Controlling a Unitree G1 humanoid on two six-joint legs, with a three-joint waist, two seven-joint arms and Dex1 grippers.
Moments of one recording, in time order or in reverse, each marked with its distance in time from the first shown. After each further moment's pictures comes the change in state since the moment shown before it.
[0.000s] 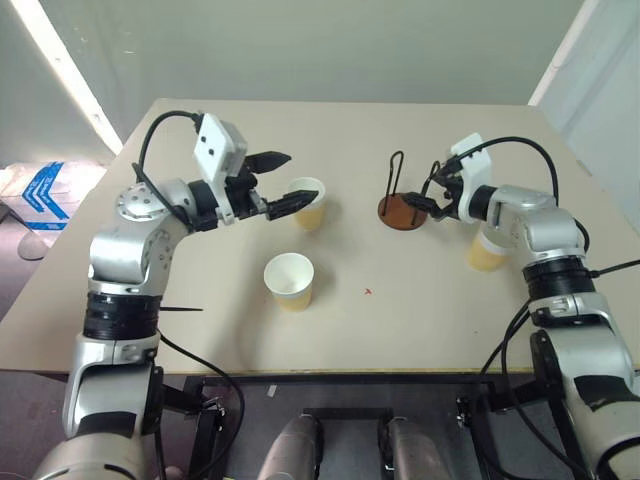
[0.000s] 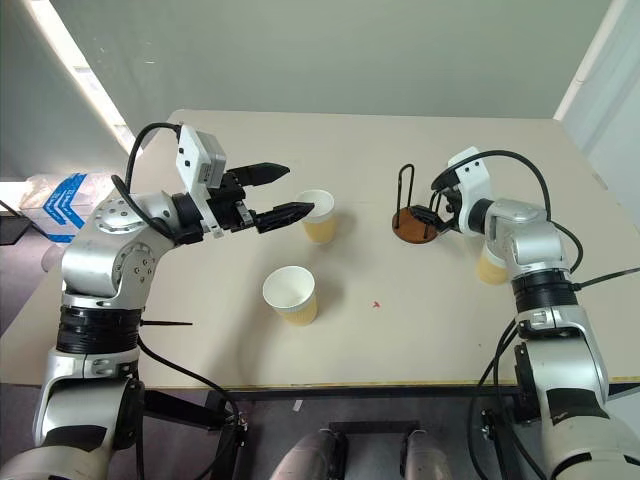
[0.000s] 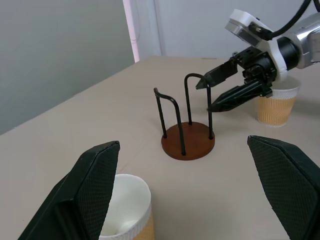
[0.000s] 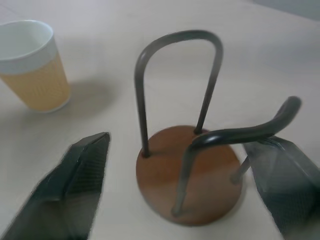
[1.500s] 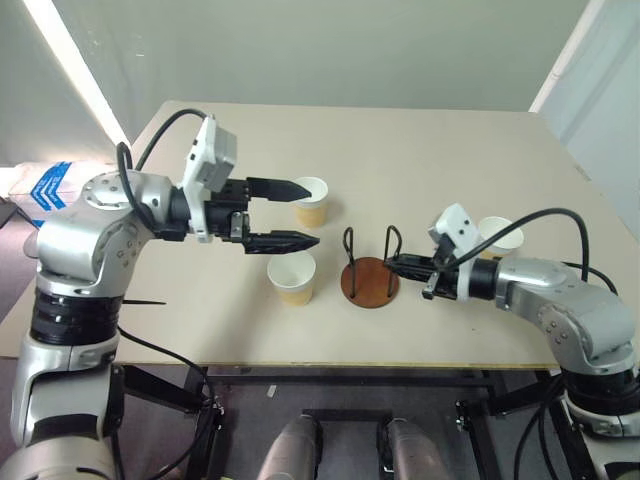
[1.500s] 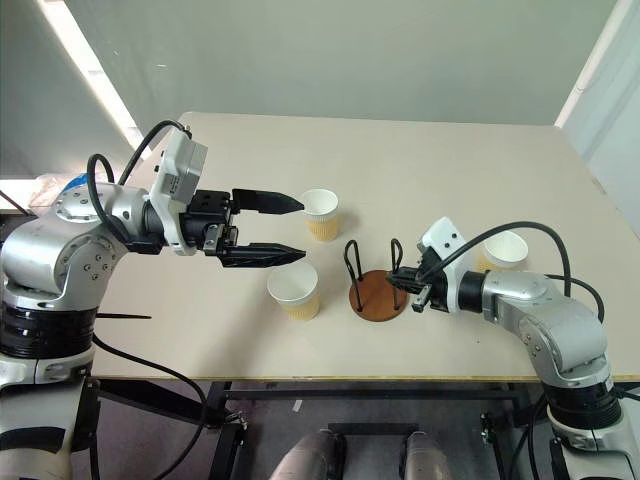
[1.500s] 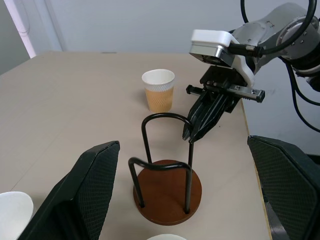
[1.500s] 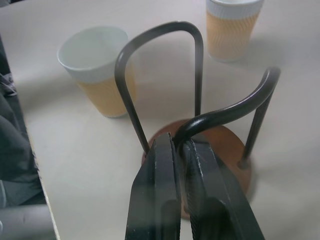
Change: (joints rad) left arm -0.013 0.179 -0.042 -0.130 -0.198 0.192 -0.329; right arm 0.553 -0.122 -0.026 -1.079 0.332 0.547 -0.017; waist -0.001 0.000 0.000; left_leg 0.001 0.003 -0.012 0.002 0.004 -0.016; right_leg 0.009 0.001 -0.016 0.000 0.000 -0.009
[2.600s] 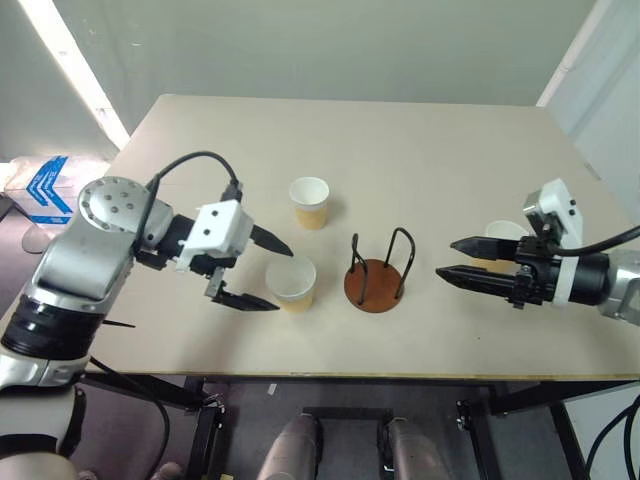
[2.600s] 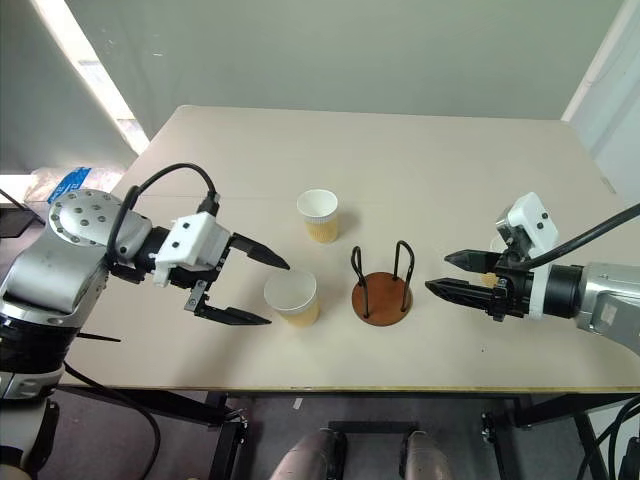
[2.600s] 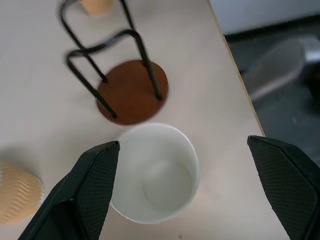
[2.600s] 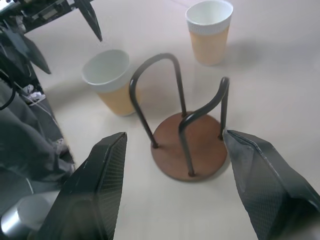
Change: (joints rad) left arm 0.069 0.180 -0.208 0.022 0.330 -0.453 -0.320; right arm 0.029 -0.274 -0.435 -0.129 0.493 0.299 -0.001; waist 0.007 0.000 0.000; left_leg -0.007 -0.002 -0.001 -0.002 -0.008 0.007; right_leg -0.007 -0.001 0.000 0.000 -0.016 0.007
